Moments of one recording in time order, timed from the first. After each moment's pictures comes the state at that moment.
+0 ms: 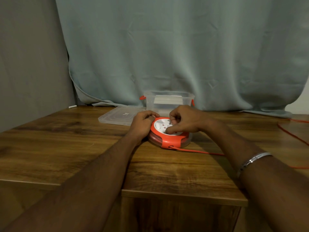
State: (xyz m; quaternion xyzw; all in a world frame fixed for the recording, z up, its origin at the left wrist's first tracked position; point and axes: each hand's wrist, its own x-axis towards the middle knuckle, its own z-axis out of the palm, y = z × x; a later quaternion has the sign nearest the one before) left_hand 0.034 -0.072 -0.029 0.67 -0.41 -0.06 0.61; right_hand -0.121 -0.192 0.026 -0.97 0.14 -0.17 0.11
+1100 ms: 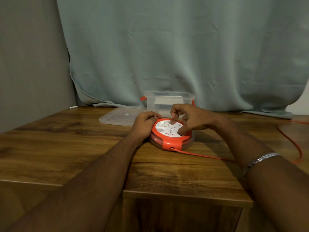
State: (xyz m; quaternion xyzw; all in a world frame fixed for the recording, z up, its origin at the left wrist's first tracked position) left_hand 0.033 -0.073 -0.030 0.67 -0.42 -0.09 0.61; right_hand -0.133 -0.204 0.036 -0.97 0.09 -0.13 0.21
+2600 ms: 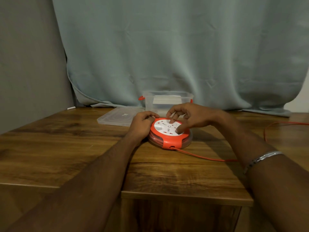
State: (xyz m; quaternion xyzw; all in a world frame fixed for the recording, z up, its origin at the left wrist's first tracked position) left_hand 0.031 -0.073 -0.028 0.67 -0.41 -0.07 0.61; right_hand -0.136 -0.211 0.043 -0.97 0.12 -0.08 0.20
